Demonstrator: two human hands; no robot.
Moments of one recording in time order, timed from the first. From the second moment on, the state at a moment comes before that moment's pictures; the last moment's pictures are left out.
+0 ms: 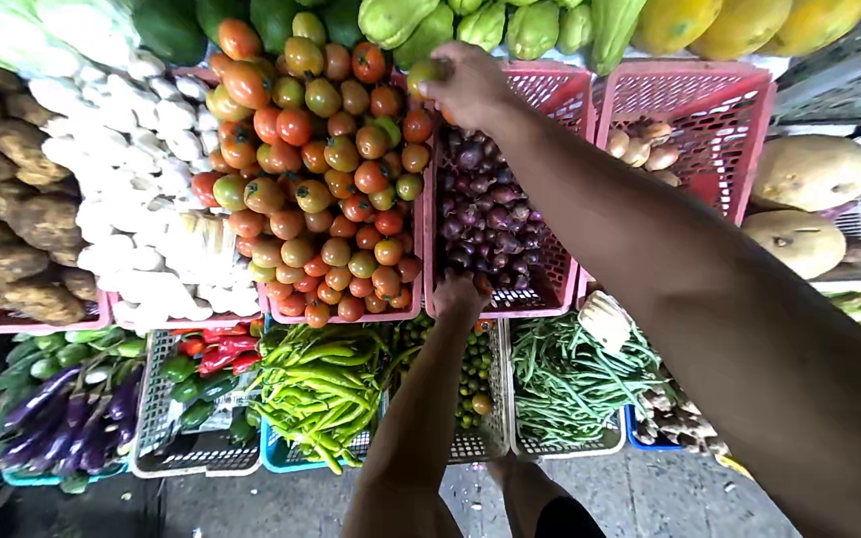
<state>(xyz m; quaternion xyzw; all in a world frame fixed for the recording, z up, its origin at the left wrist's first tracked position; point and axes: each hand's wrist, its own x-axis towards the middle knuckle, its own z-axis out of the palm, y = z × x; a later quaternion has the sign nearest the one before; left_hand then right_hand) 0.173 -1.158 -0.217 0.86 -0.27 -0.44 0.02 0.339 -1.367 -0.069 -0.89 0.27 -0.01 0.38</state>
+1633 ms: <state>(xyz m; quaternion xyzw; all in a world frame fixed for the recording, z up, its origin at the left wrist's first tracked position) 0.245 -0.978 -0.071 0.82 -0.12 -0.14 0.54 0.348 -1.366 -0.037 -0.89 0.30 -0.02 0.35</state>
